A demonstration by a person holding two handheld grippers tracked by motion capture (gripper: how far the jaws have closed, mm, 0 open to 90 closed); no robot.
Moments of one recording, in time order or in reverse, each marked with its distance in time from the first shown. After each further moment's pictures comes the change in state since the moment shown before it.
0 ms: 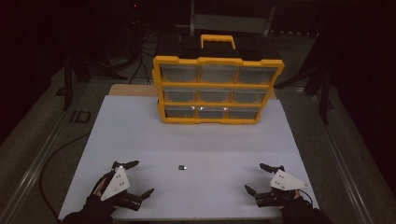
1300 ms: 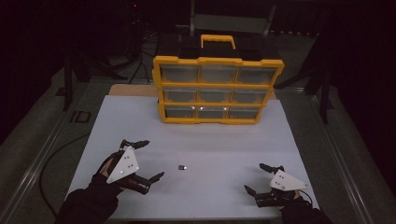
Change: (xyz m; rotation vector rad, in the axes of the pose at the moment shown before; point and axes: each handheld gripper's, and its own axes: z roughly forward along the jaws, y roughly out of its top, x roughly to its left) left arm 0.016 0.081 0.007 -0.052 -0.025 0.137; right arm 0.001 0.001 0.000 -0.011 0.007 0.004
